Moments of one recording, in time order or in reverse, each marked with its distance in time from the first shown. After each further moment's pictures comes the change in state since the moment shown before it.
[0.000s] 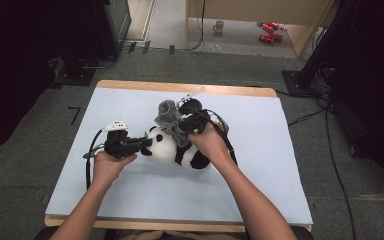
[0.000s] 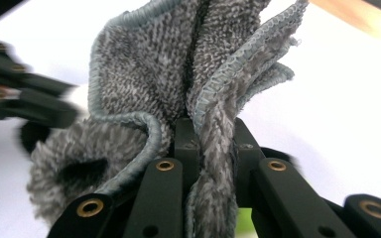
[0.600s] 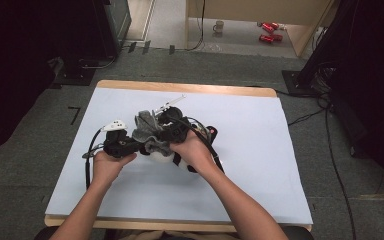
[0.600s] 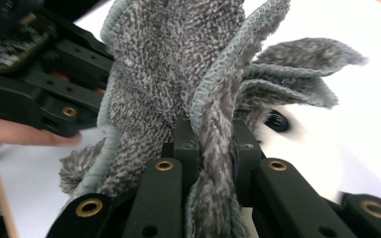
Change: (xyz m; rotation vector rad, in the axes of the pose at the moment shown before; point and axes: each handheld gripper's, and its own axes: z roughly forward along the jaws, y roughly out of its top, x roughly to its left) left arm -0.003 0.002 -0.002 -0.015 0.012 0.019; right arm 0.053 0.006 0.014 -0.015 0.138 -0.072
